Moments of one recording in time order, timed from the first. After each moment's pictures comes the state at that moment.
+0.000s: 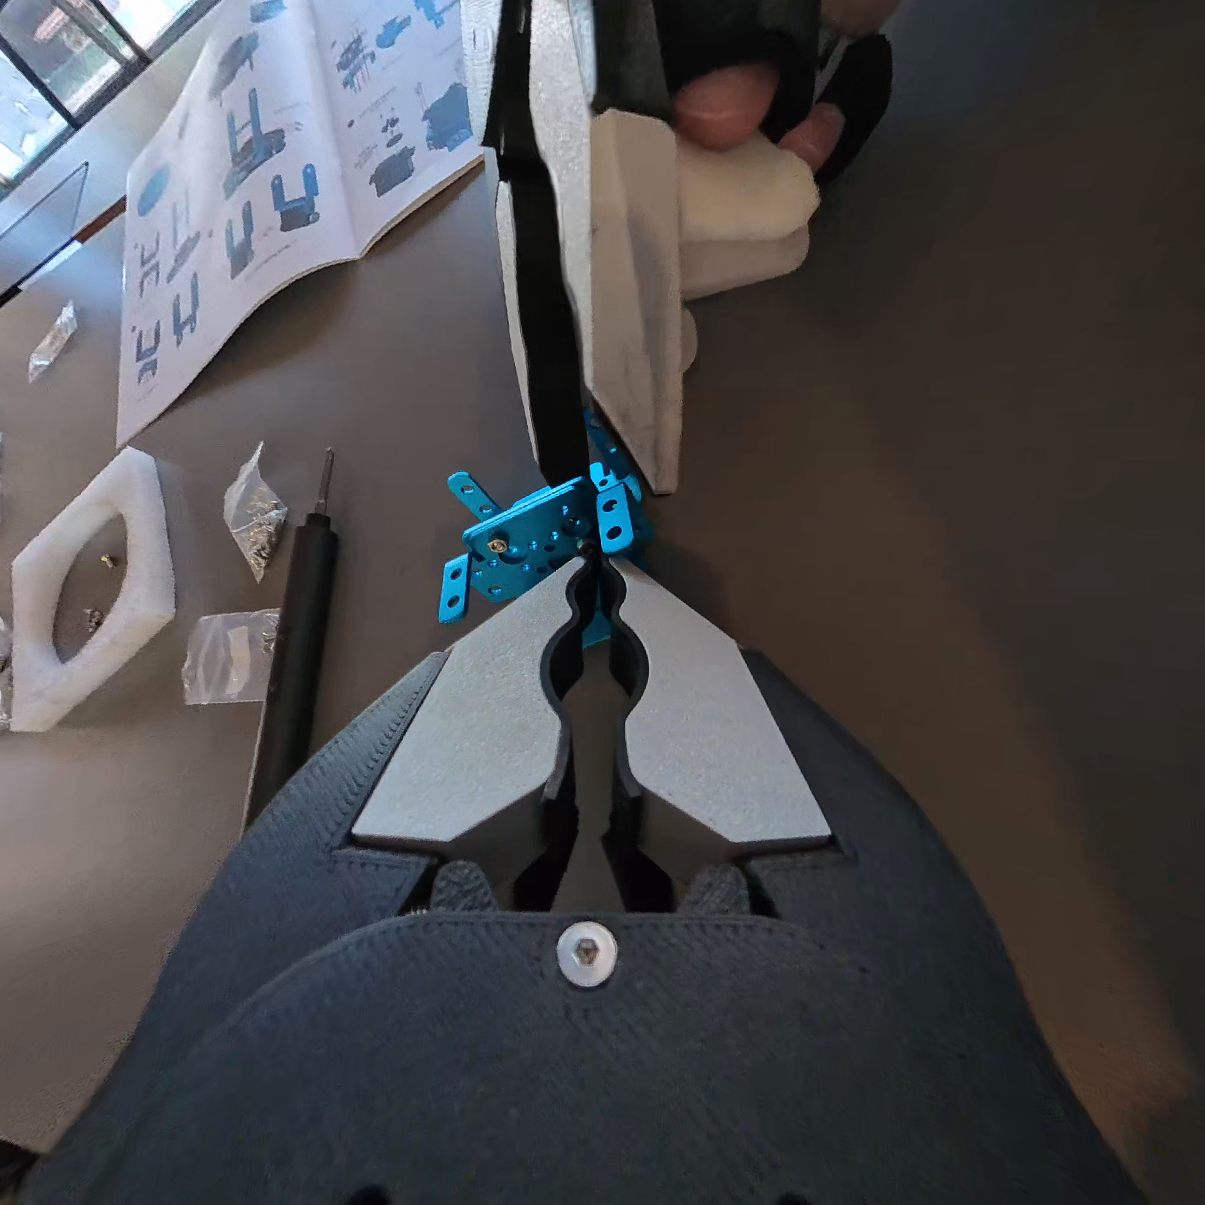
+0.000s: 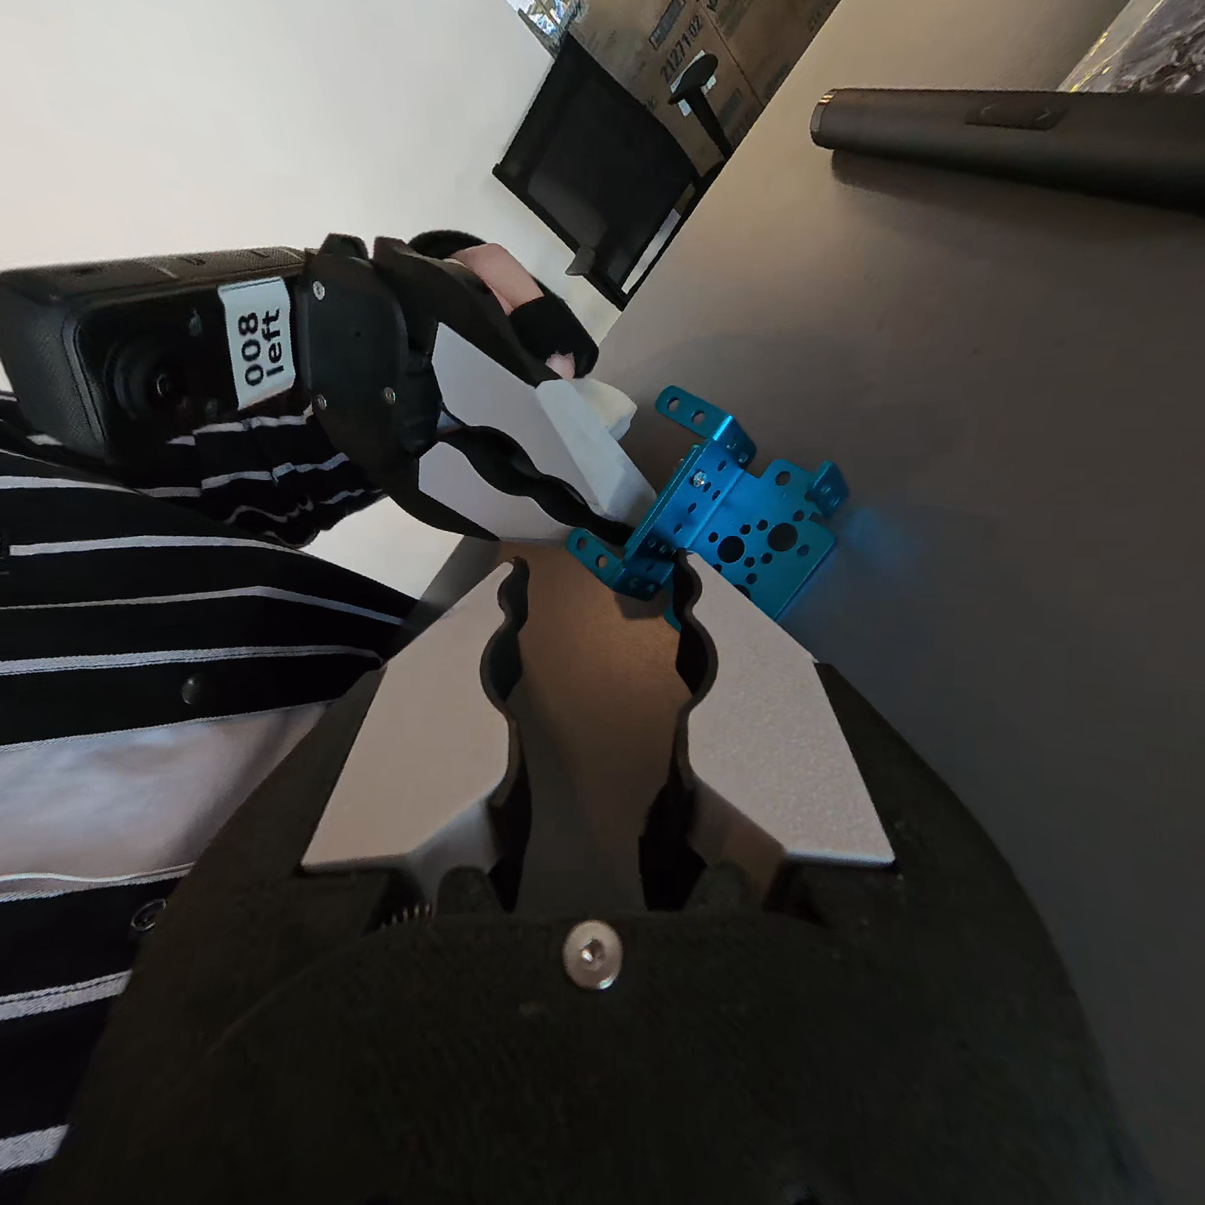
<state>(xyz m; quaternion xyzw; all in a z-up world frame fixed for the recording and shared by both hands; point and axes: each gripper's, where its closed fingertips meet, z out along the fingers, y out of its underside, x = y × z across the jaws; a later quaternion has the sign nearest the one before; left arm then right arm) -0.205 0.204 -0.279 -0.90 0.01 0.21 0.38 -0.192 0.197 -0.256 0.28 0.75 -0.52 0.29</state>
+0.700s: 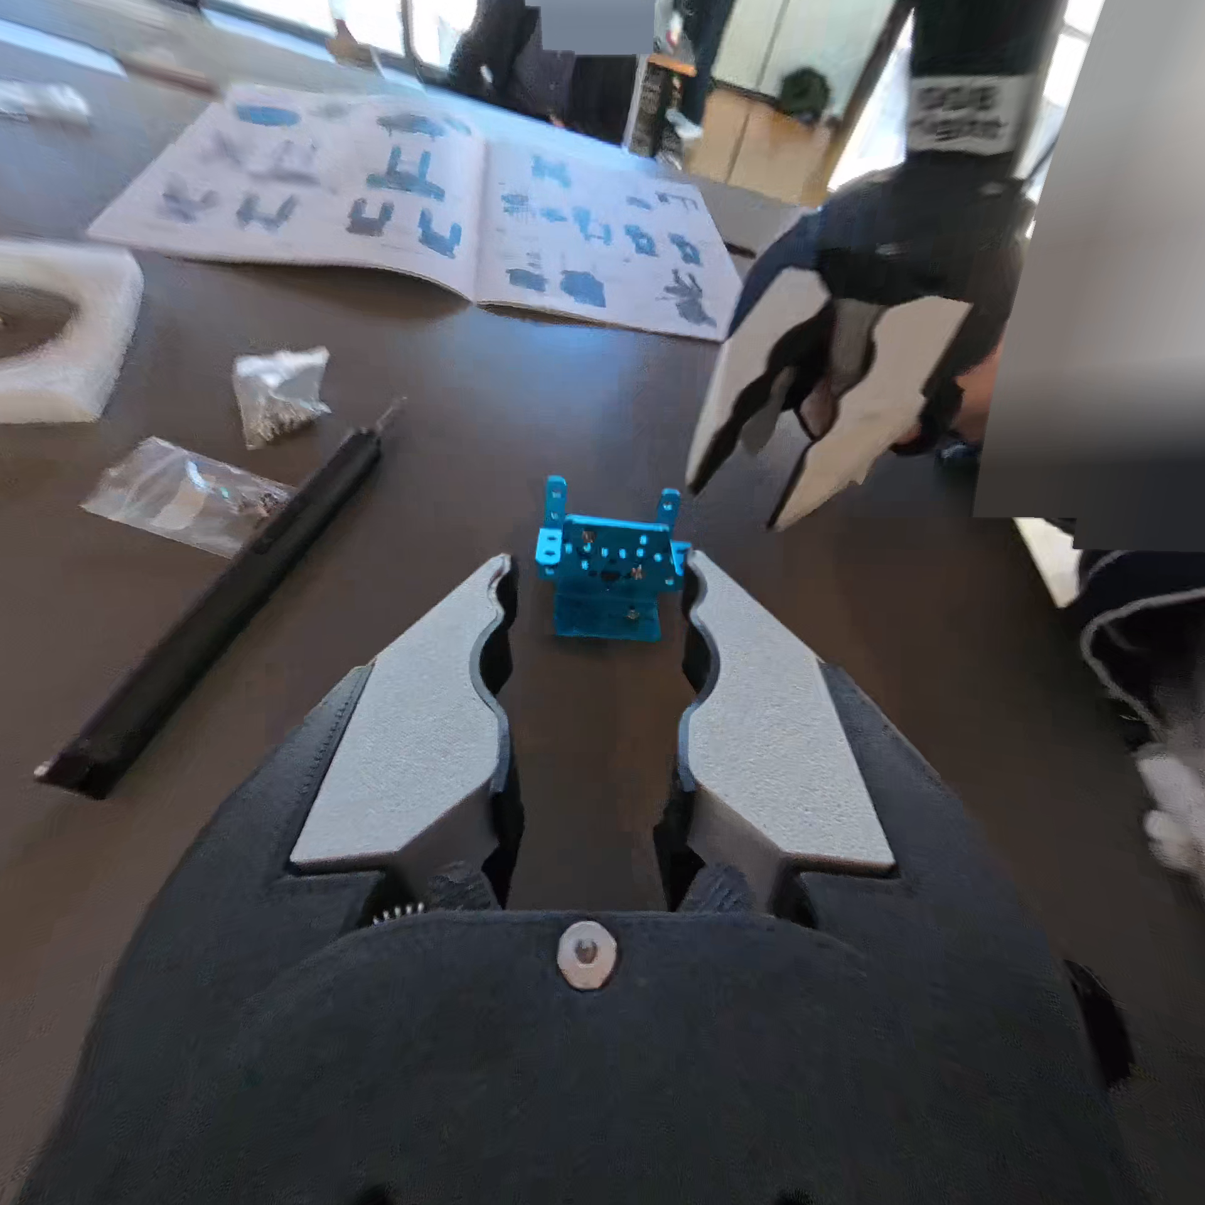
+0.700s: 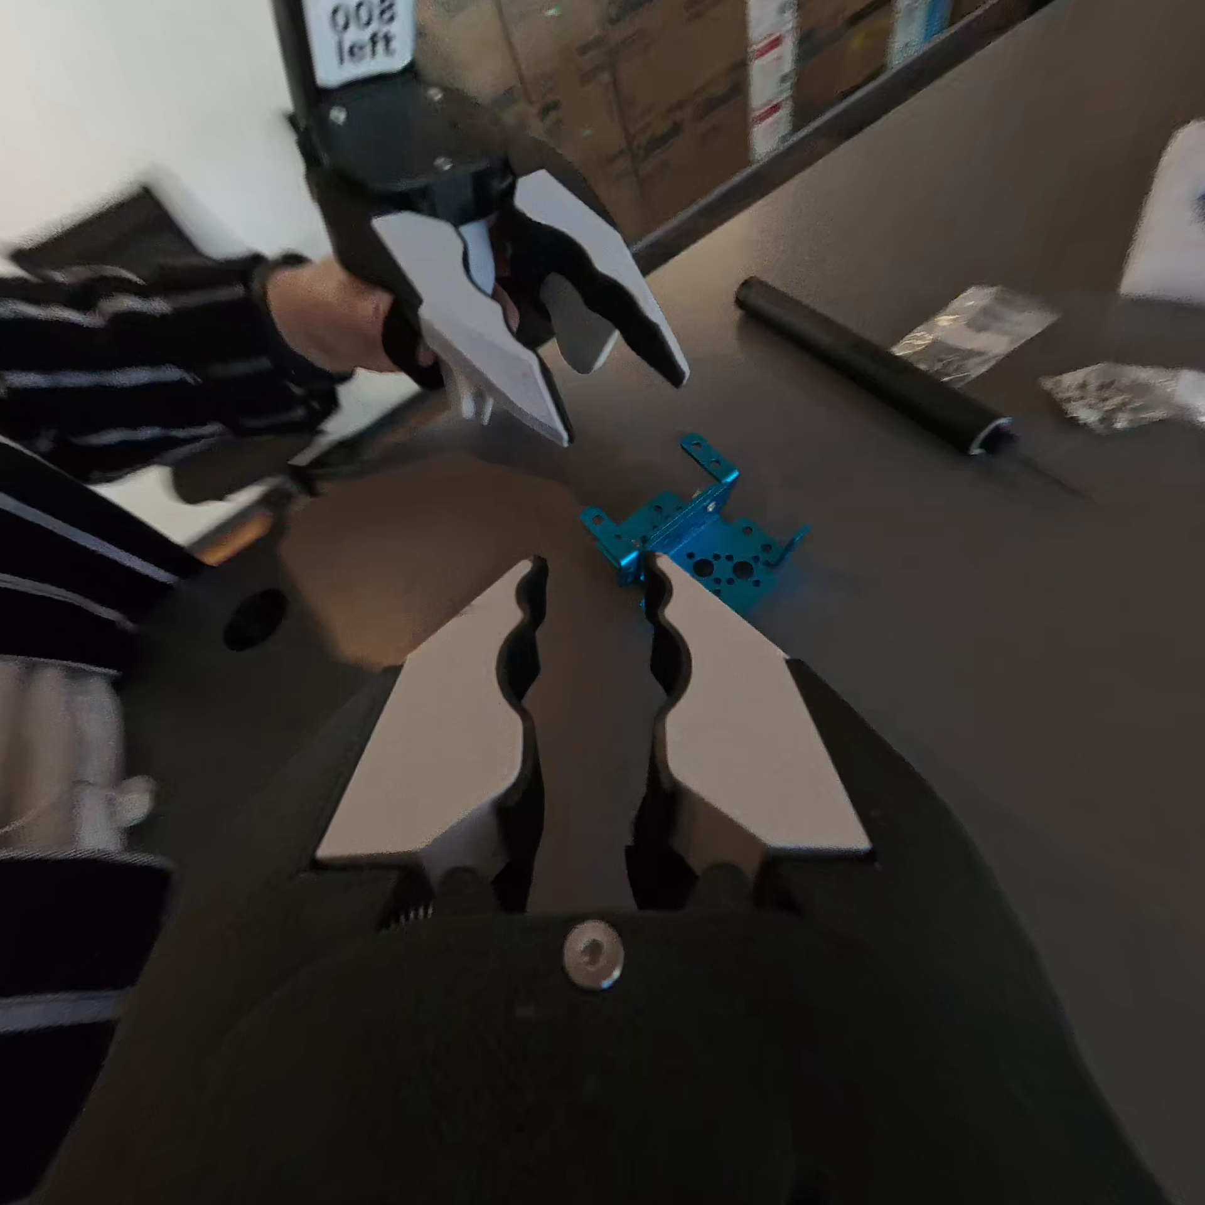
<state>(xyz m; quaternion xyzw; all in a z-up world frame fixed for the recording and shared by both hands) -0.219 0.171 -0.232 -0.81 -0.21 0.01 0.55 -0.188 0.211 -0.238 0.22 0.81 -0.54 0.01</state>
